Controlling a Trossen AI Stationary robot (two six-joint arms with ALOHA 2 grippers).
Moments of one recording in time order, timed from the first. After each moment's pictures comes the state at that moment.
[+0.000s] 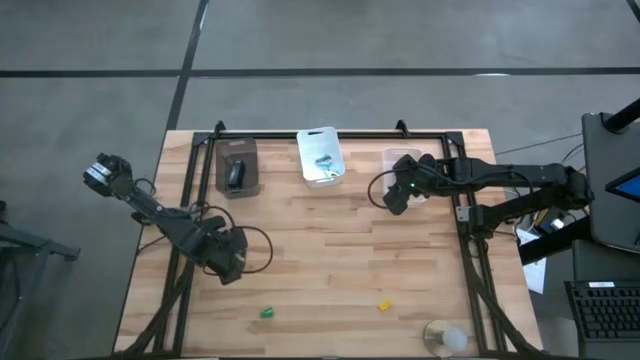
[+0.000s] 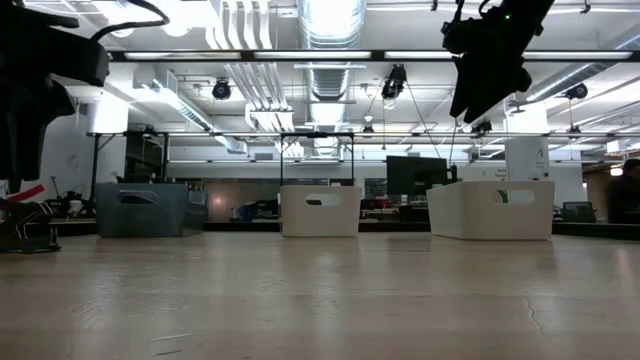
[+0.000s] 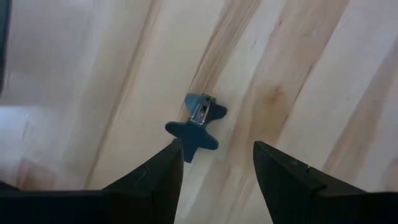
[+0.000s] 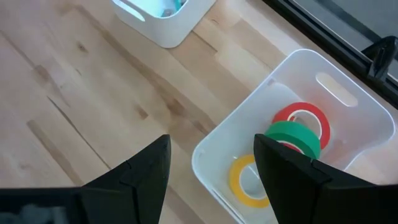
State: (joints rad) left arm -0.60 1.19 0.77 -1.03 -0.21 -0.99; right arm -0.11 1.16 1.00 -0.90 0.37 0.59
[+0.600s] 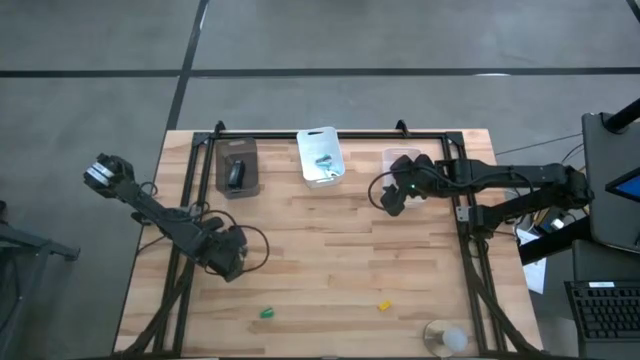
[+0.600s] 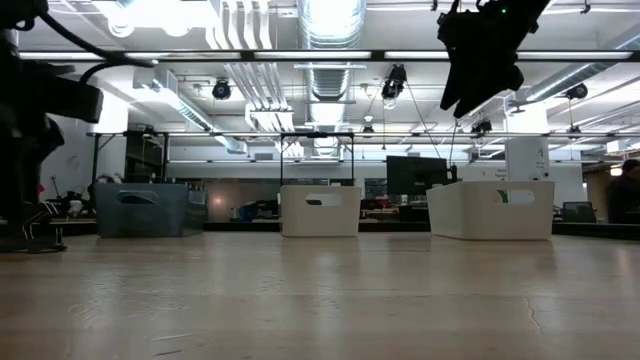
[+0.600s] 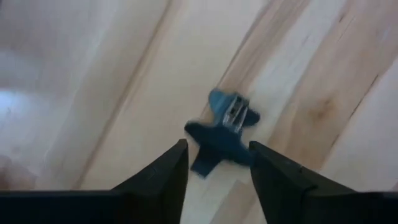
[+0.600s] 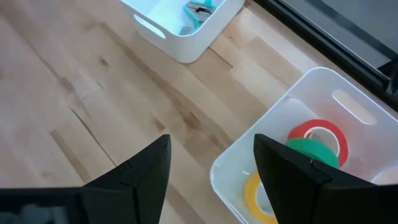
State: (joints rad) left arm -0.60 1.20 0.62 -0.88 -0.27 -1.10; right arm -0.09 1.16 1.00 -0.83 0.37 0.58
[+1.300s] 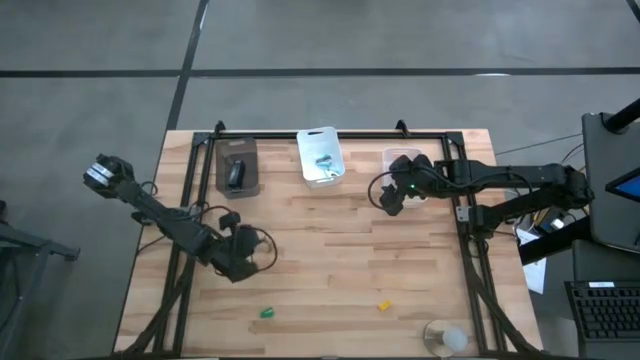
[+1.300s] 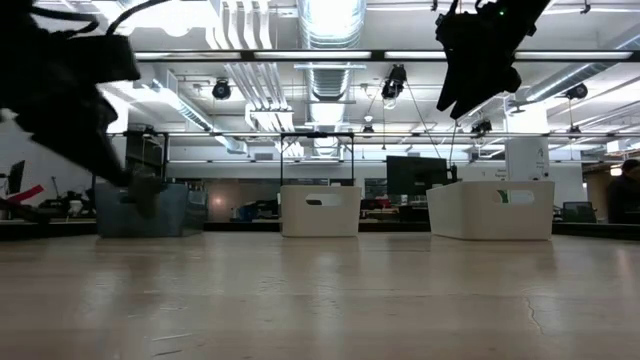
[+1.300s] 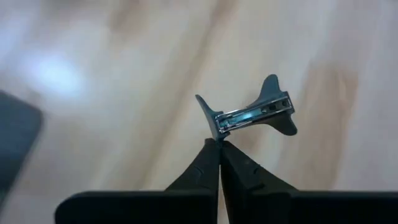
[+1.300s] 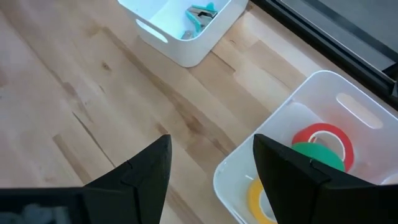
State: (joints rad) left arm -0.57 1.20 0.62 -0.60 -0.59 -0.86; right arm -0.09 1.16 0.99 -0.79 0.37 0.58
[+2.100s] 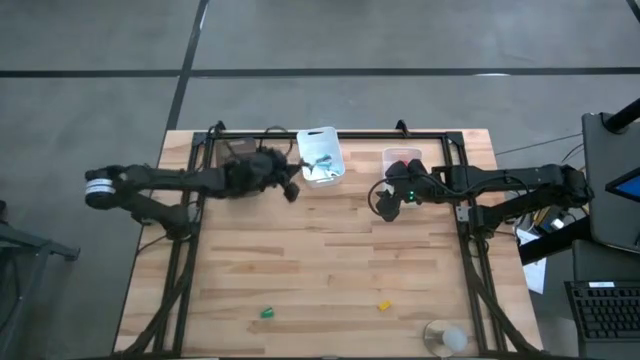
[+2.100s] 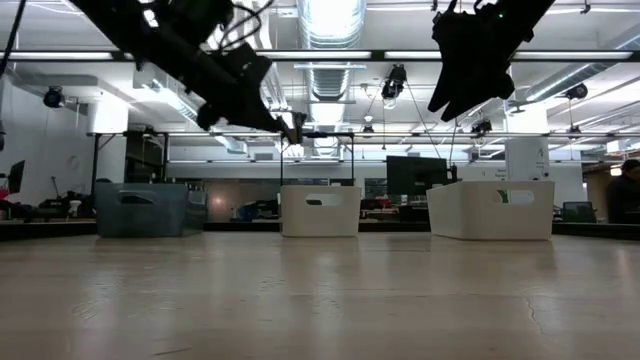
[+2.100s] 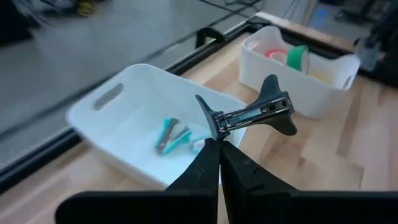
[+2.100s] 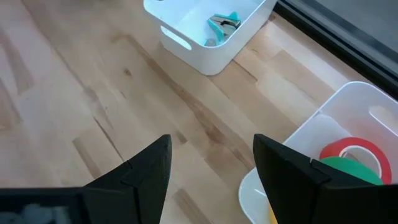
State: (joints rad) left arm 0.24 1.26 0.72 0.12 -0.33 -0.26; right arm -0.05 1.16 0.93 -0.66 0.37 0.56
